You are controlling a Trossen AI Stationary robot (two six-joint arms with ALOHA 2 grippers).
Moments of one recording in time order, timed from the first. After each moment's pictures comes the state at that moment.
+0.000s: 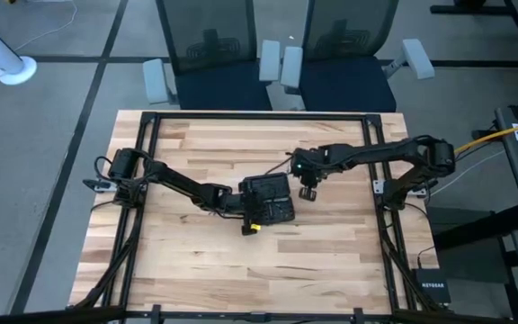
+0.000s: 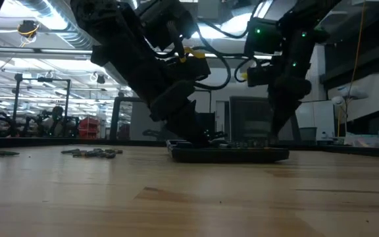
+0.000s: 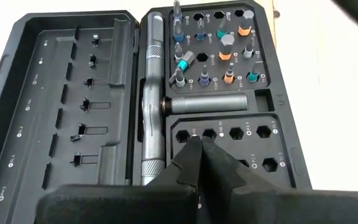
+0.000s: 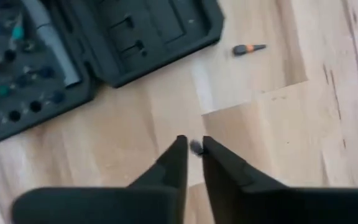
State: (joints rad) left arm -0.13 1.92 1.00 0.11 -0.26 -0.13; right arm -0.21 1.54 0.92 -0.65 0.03 0.05
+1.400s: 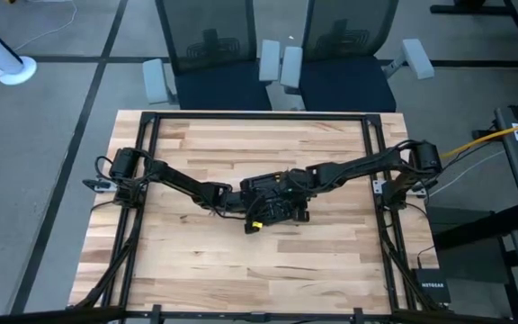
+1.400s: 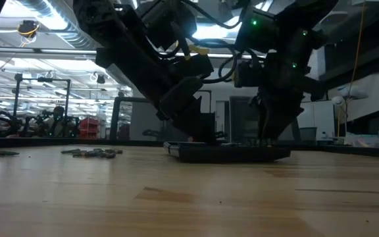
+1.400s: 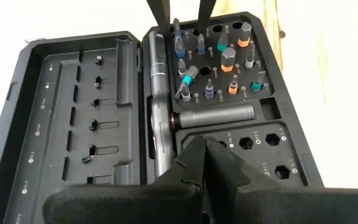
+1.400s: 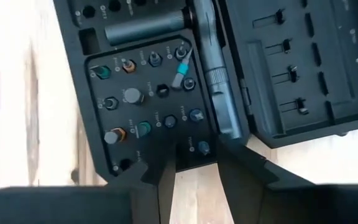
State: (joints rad) left arm -0.12 1.92 1.00 0.17 -0.25 -0.13; right arm 0.00 1.68 0.93 -0.47 -0.05 -0.01
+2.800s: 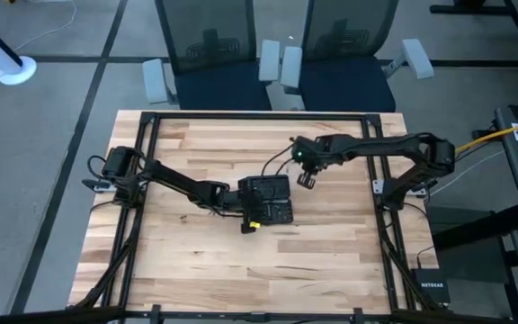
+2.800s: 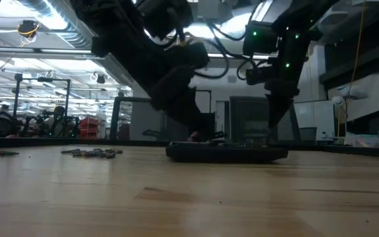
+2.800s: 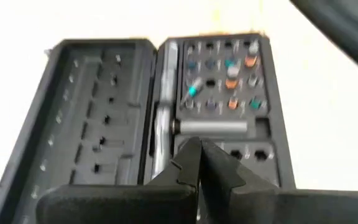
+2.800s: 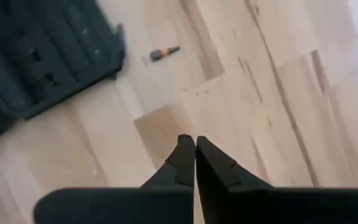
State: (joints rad) left arm -0.13 1.86 1.00 0.10 -0.26 -0.10; right arm -0.30 1.54 0.96 -0.71 0.13 0.10
